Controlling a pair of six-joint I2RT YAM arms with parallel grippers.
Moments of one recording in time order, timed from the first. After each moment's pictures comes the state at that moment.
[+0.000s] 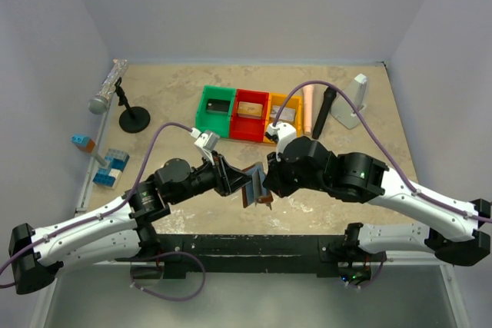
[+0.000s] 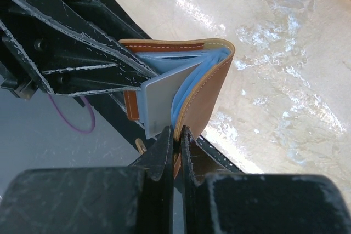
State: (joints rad) left arm -1.04 0.79 0.61 0.04 0.01 -0.76; right arm 1.18 1.09 1.28 -0.91 0.18 0.57
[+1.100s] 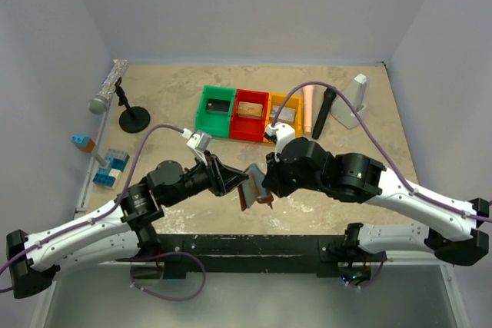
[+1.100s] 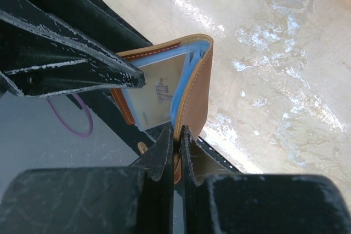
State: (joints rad) left arm -1.04 0.72 0.61 0.00 -0.03 -0.74; right arm 1.18 1.10 1.28 -0.90 0.19 0.57
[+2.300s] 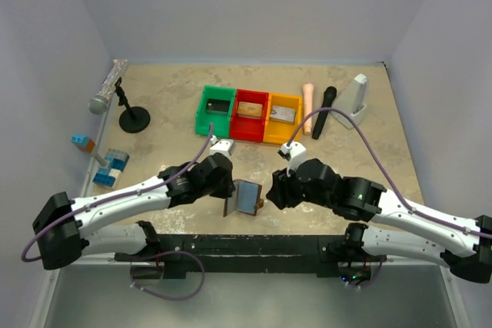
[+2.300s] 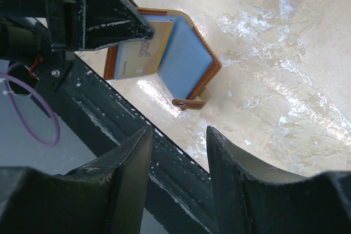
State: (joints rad) left arm -1.02 1.10 0.74 -0.46 -0.23 -0.75; right arm 1.13 0.86 0.85 -0.62 0.17 0.56
